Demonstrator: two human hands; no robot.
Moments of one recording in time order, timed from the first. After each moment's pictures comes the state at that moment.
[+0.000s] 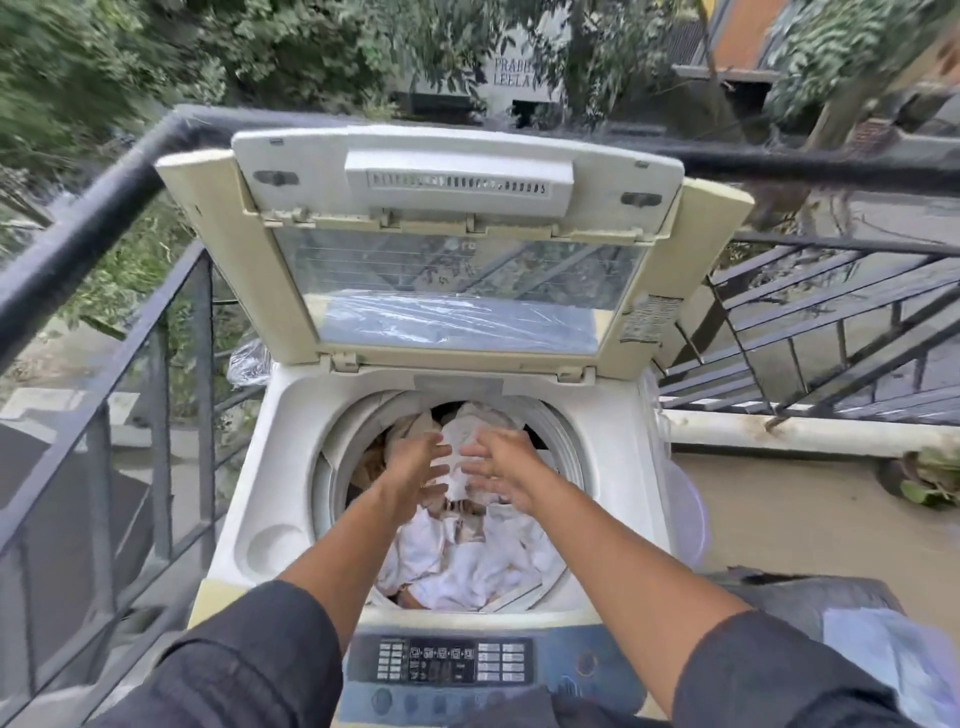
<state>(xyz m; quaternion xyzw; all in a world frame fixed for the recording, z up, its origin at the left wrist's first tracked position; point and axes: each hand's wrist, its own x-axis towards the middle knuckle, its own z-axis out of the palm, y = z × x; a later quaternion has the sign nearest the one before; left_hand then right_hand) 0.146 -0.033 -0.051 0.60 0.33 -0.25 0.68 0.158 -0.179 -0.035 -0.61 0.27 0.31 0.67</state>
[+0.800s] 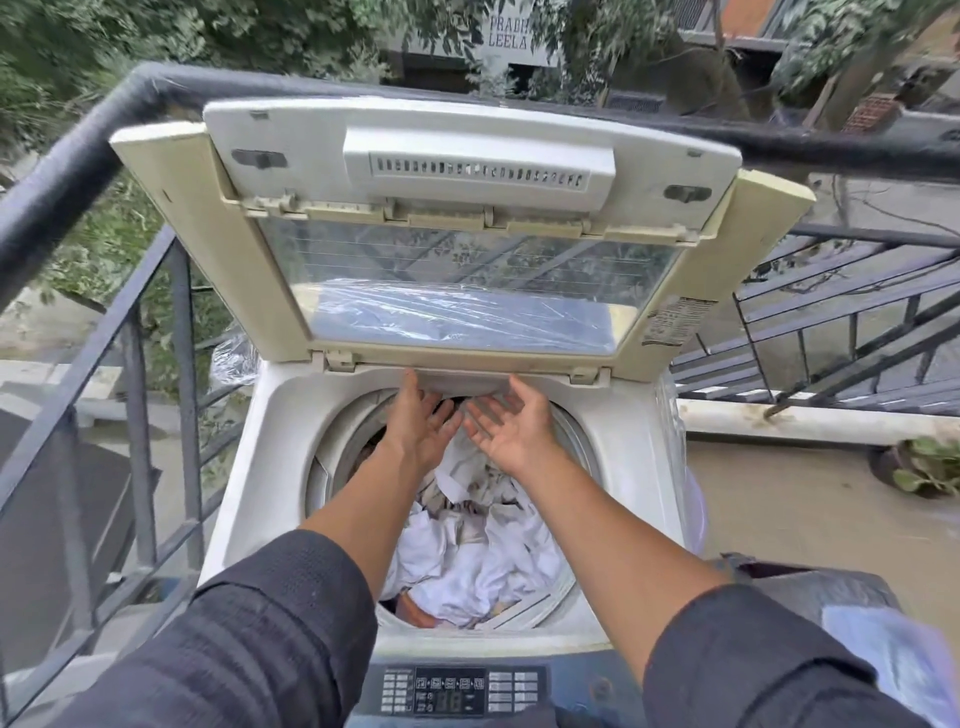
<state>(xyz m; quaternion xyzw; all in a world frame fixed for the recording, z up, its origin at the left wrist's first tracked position) 0.213 -0.039 -0.045 0.34 0.37 -0.13 0.86 0.214 -0.172 -0.043 -0.31 0.38 0.21 0.84</state>
